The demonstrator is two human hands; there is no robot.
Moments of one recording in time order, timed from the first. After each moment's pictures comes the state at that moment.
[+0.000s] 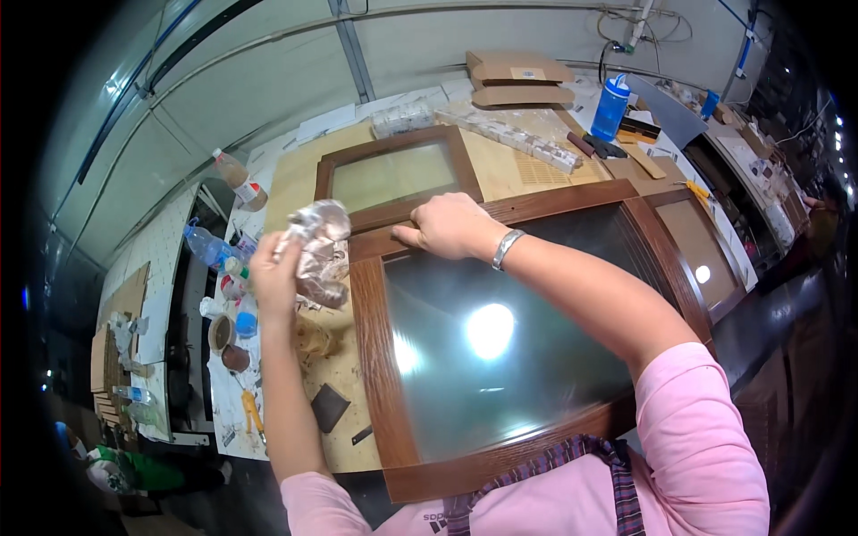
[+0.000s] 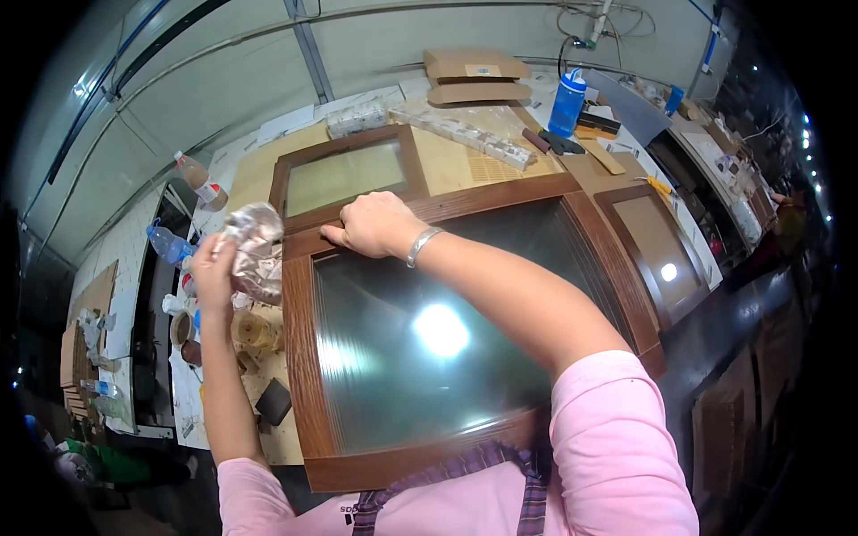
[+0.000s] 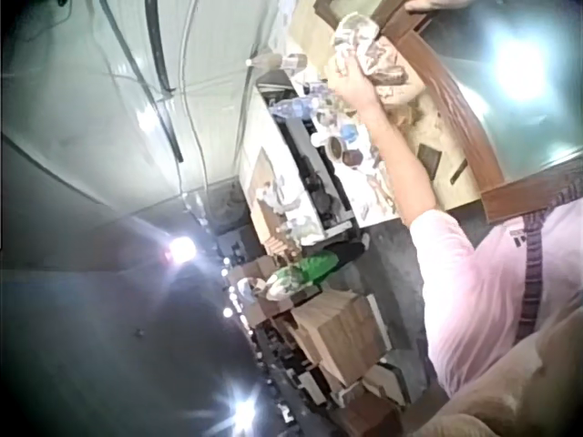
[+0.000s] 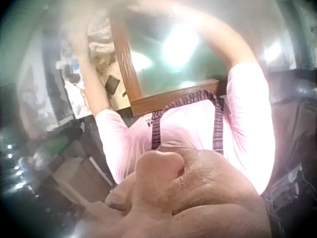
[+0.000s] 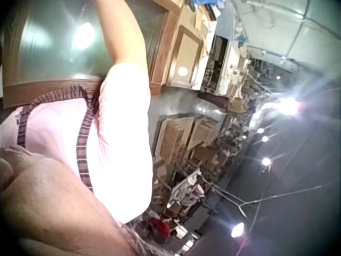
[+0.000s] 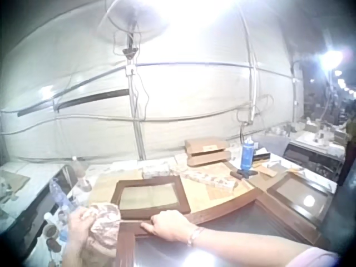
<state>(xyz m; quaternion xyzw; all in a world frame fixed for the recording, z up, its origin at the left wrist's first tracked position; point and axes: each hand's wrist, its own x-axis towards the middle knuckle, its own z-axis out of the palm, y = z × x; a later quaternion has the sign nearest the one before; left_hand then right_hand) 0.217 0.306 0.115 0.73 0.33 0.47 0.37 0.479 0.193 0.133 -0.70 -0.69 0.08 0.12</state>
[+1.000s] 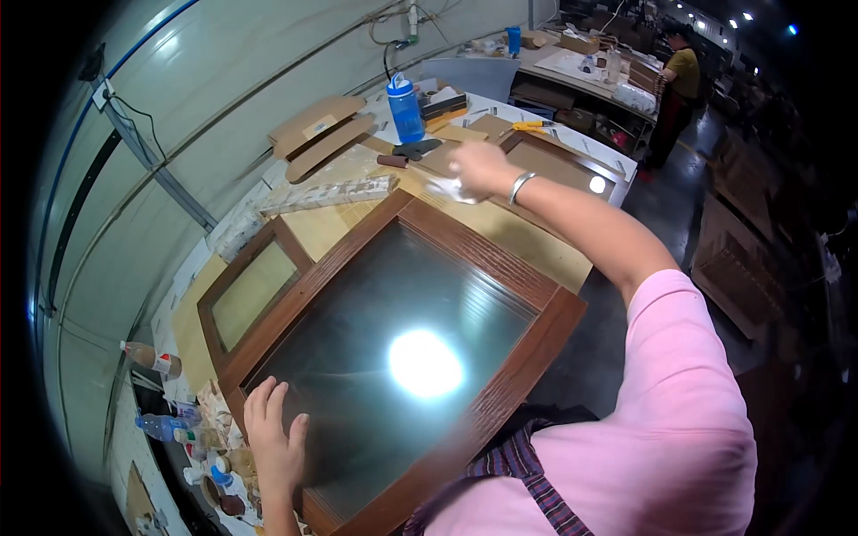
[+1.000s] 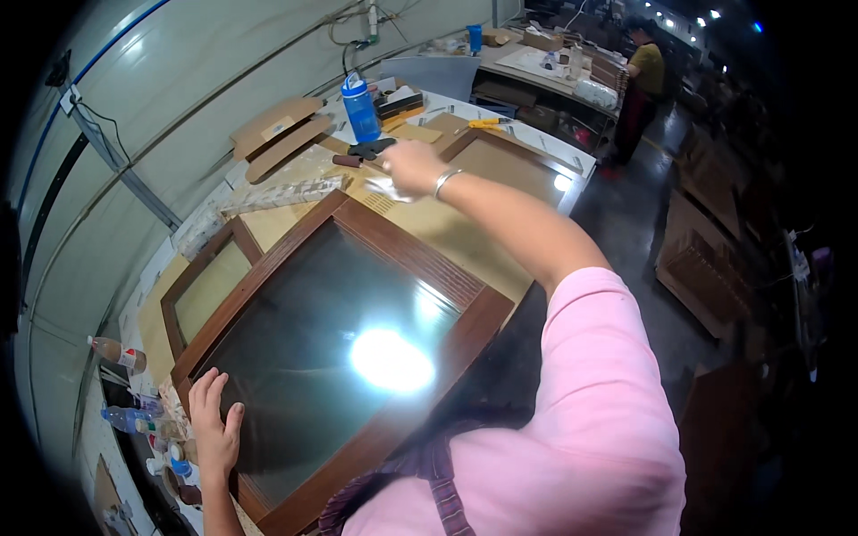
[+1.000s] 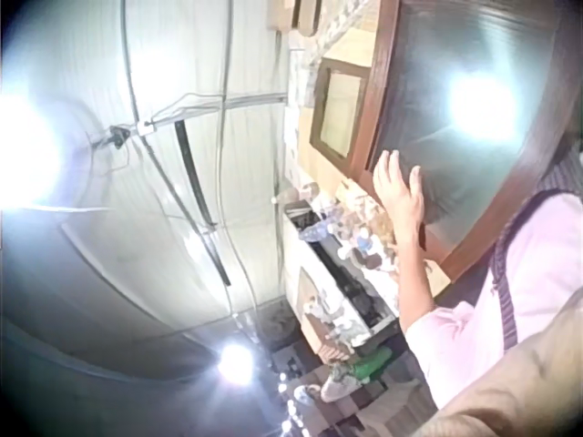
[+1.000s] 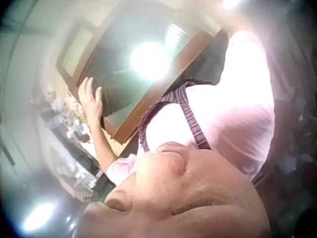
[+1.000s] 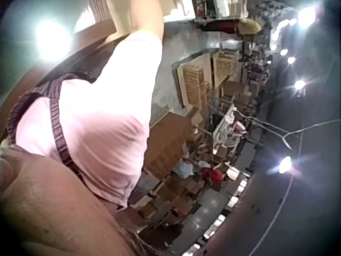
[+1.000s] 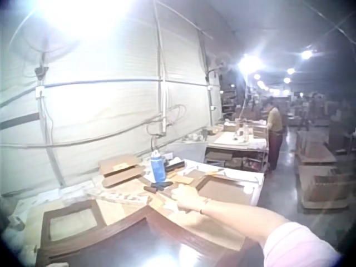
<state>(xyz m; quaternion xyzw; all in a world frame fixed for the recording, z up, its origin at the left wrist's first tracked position) 0.298 0.136 0.132 0.96 0.17 0.16 0.12 0.772 -0.070 0.140 -0.91 -0.41 -0.06 0.05</state>
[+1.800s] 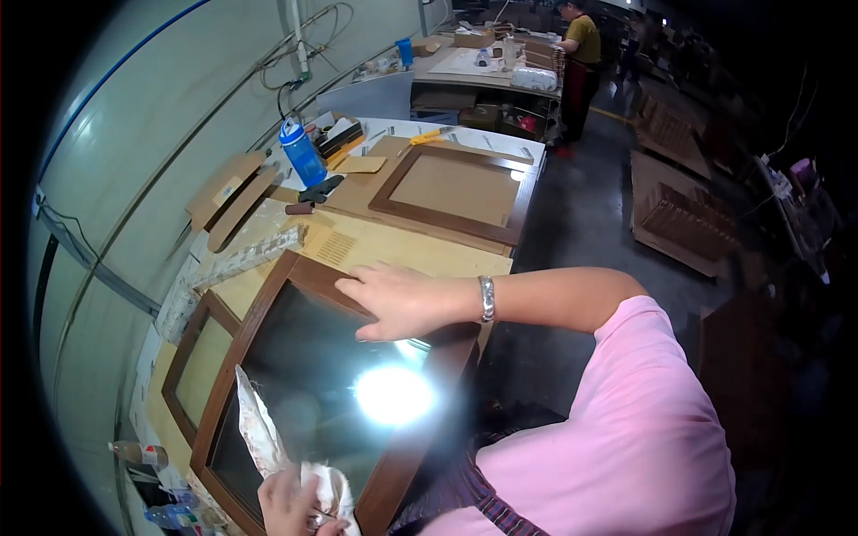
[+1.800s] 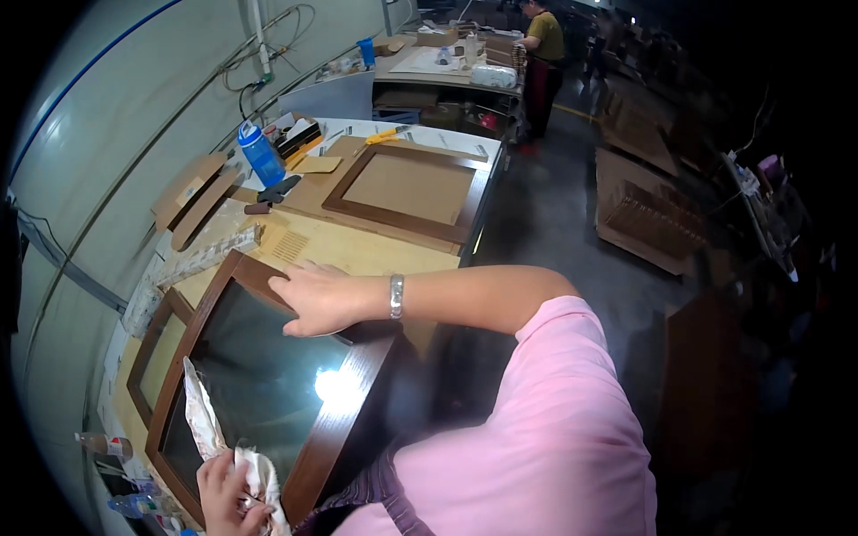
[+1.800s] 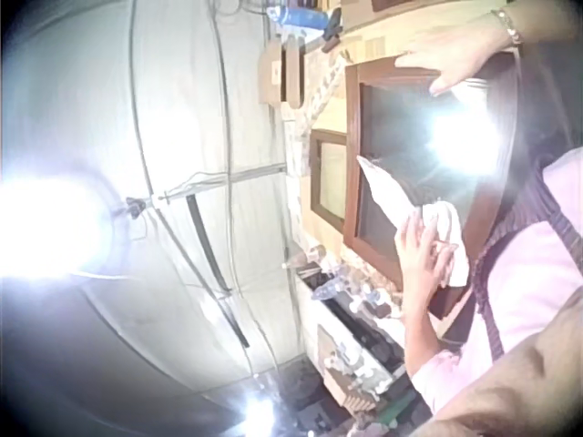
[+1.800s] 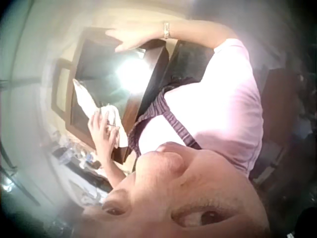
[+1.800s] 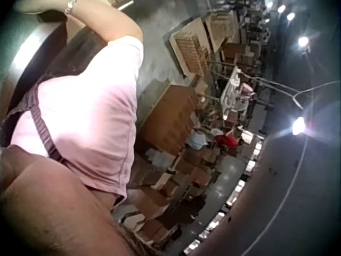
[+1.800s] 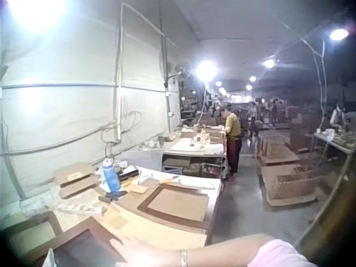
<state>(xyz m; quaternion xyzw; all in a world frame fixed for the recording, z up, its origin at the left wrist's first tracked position) 0.313 0.052 0.179 0.99 -0.07 0.00 0.11 0.646 -0.157 0.139 -0.81 -0.53 0.08 0.25</state>
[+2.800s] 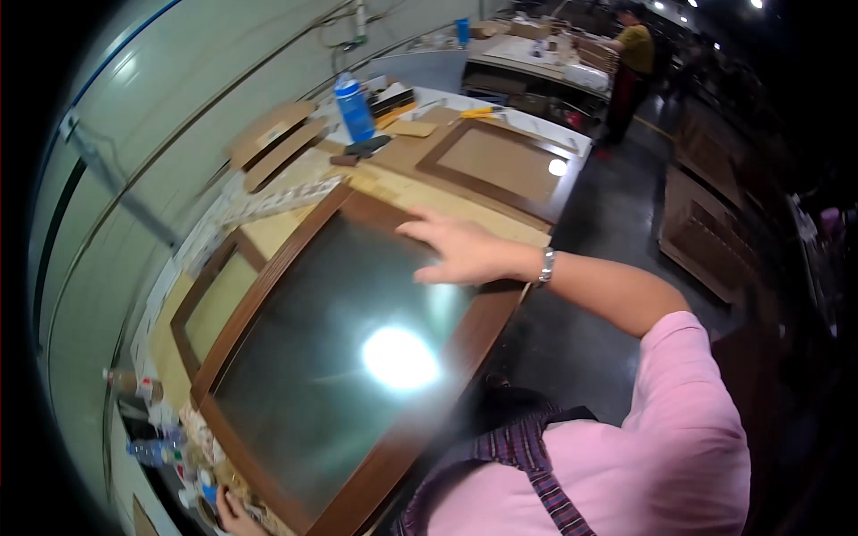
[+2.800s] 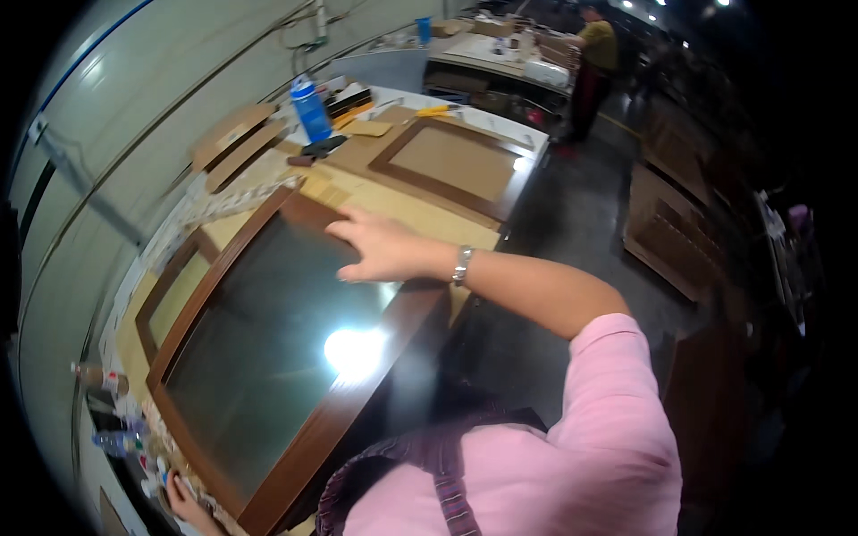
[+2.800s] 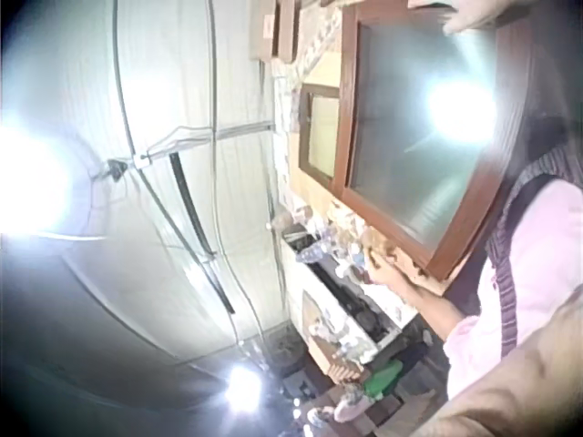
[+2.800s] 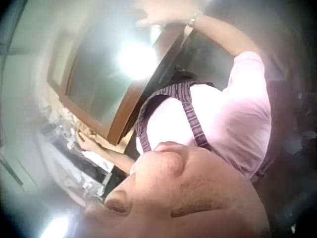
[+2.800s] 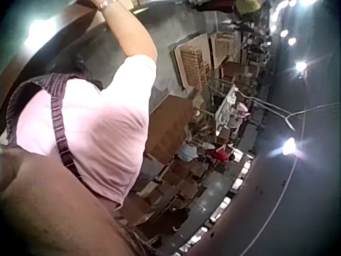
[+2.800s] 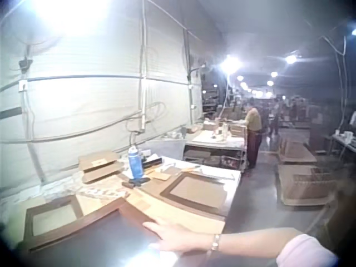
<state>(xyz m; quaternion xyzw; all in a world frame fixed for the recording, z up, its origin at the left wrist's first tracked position) 0.103 0.215 0.030 0.79 0.48 0.34 0.20 0.638 -0.155 0.118 -0.81 -0.50 0.06 0.30</state>
